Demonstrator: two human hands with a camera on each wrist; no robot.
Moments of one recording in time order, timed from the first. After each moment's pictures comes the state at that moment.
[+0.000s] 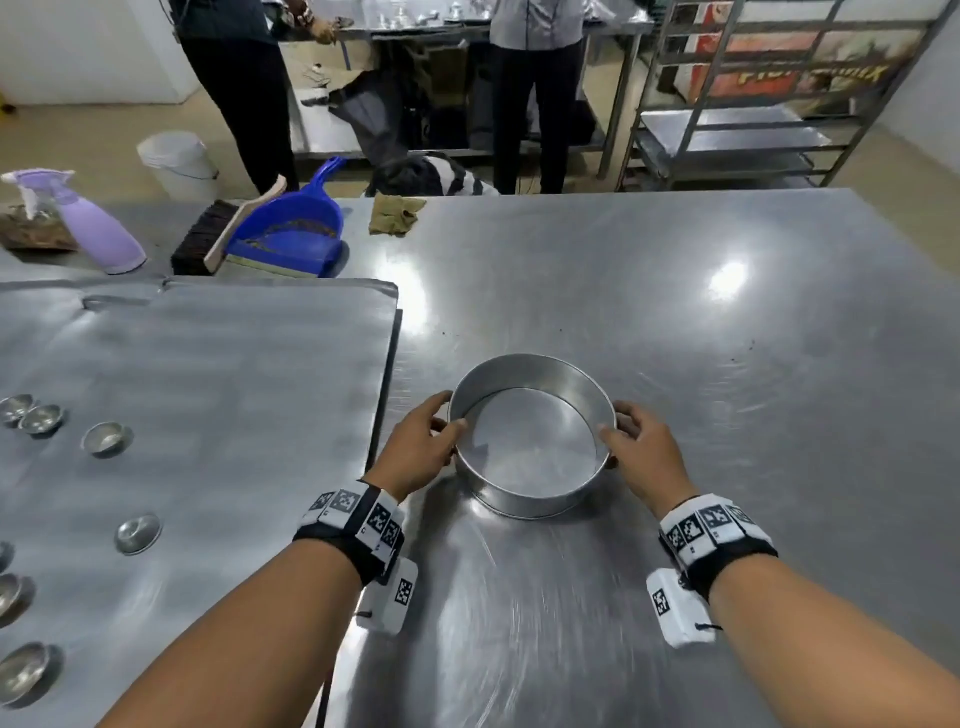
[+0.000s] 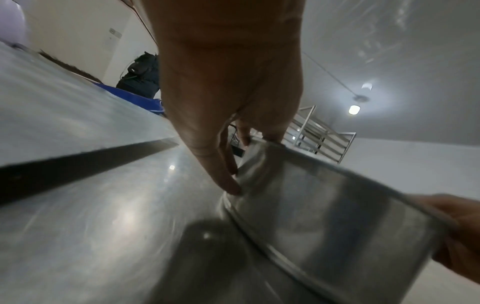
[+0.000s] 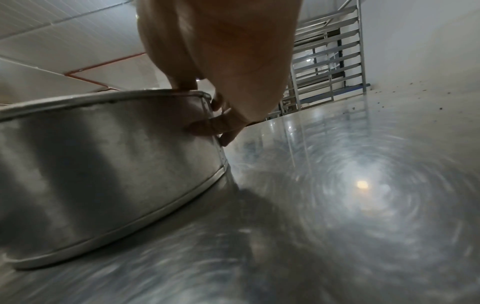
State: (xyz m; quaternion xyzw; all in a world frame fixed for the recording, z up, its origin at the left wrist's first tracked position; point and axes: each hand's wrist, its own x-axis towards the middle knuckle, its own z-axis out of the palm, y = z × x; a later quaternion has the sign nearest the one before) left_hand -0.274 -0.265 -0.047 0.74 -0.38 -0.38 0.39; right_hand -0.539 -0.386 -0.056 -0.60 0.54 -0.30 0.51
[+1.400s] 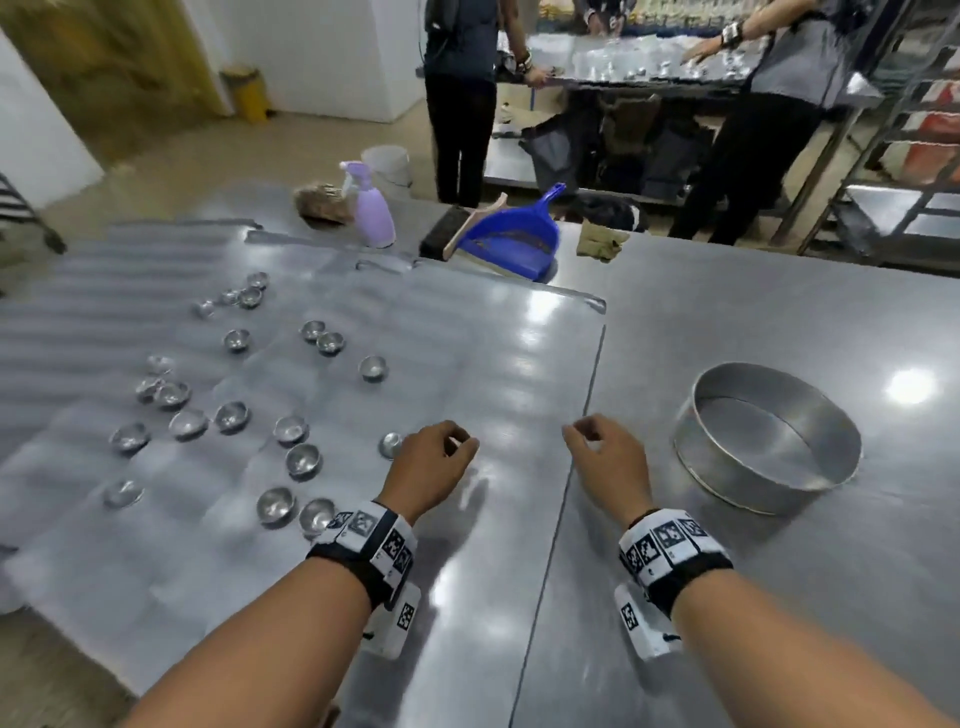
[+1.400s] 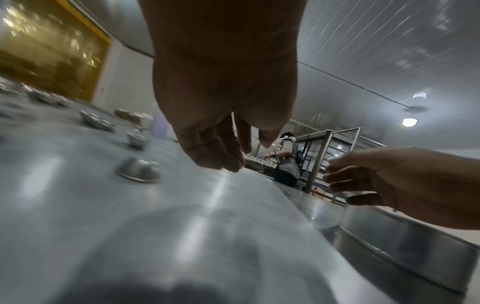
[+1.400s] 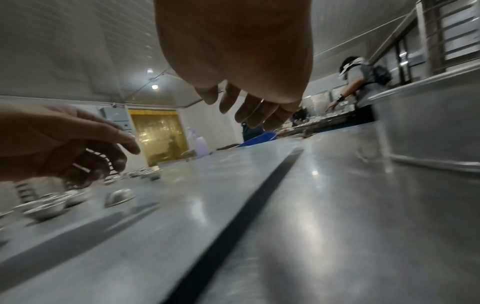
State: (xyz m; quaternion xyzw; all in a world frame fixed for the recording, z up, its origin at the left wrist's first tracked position) left_hand -0.135 -0.036 -0.020 0.86 -0.33 -0.19 0.34; right_hand -0.306 -0.208 -0.018 -0.80 0.40 -0.21 0.40
